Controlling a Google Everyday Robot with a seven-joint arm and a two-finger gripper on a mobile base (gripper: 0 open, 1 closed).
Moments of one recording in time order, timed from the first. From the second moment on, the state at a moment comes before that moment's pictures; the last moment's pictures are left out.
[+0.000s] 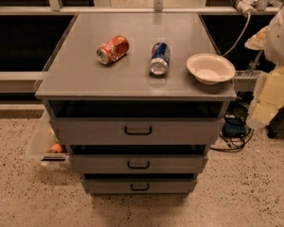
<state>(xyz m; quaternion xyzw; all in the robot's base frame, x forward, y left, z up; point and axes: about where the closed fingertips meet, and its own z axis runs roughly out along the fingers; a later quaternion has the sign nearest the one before) 0.438 -0.217 0.976 -0.60 0.78 -0.03 0.16</state>
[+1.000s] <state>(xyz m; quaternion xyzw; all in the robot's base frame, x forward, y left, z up) 0.428 -0.231 0.943 -0.58 0.79 -0.01 0.19</state>
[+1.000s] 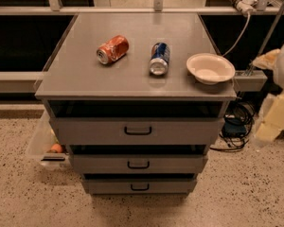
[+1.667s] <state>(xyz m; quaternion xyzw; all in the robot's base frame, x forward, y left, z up) 0.444 -0.250 0.805 -0.52 0.81 0.10 0.26</state>
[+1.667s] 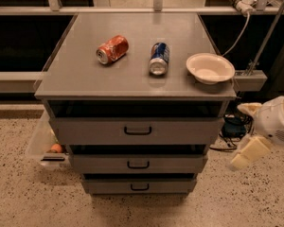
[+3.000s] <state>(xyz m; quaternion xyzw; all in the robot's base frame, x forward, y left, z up) 0.491 -0.228 0.715 -0.53 0.79 0.16 0.25</state>
